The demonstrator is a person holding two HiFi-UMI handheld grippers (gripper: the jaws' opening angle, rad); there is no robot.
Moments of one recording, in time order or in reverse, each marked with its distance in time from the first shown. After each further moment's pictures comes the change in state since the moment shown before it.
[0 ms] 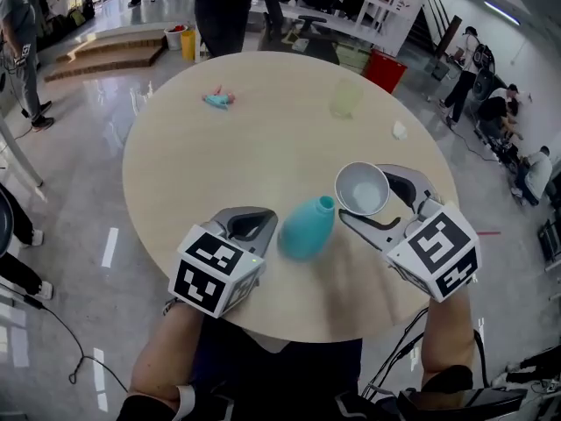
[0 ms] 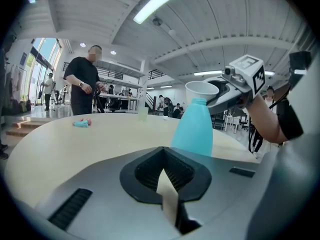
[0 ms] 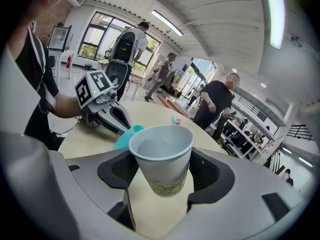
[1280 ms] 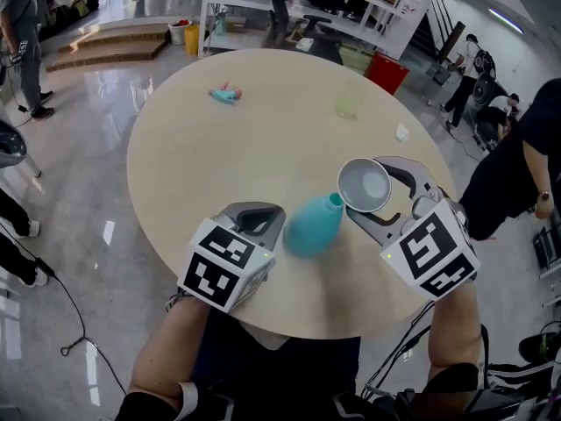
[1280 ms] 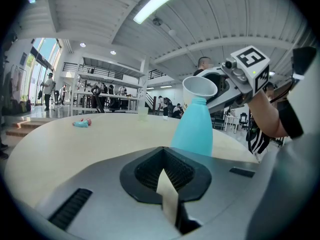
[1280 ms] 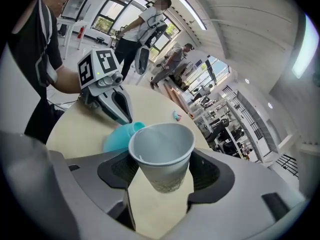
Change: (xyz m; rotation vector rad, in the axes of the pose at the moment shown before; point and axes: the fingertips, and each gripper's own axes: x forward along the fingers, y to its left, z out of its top) left arm 0.000 -0.003 0.003 -0.001 0.003 -0.002; right arm 0.003 0.001 0.009 -0.242 0.130 -0.035
